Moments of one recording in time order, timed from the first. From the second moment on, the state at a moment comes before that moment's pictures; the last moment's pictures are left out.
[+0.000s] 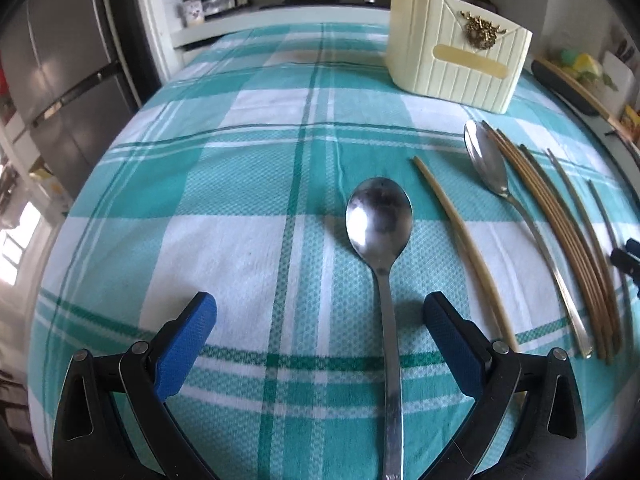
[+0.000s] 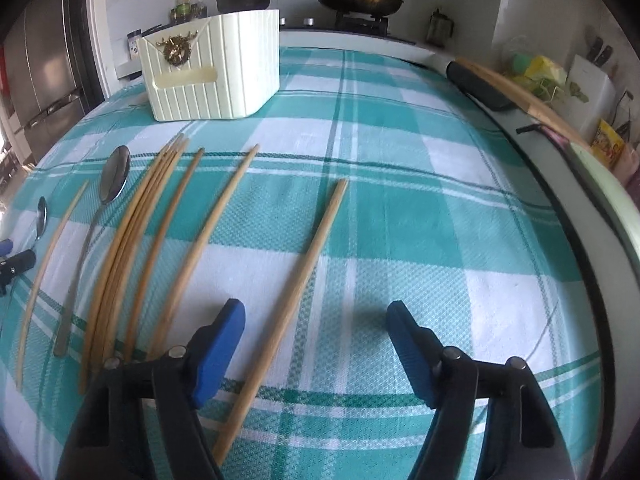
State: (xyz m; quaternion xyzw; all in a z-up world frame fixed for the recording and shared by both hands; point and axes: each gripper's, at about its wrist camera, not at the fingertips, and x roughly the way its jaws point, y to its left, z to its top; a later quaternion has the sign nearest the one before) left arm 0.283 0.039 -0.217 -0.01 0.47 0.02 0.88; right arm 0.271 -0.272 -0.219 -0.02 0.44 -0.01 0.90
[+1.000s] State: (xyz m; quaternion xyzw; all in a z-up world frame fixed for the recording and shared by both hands) left arm 0.315 0.024 -0.190 -0.02 0.40 -0.07 0.91; right arm 0.337 -0.272 -0.180 0.01 0.40 0.03 0.92
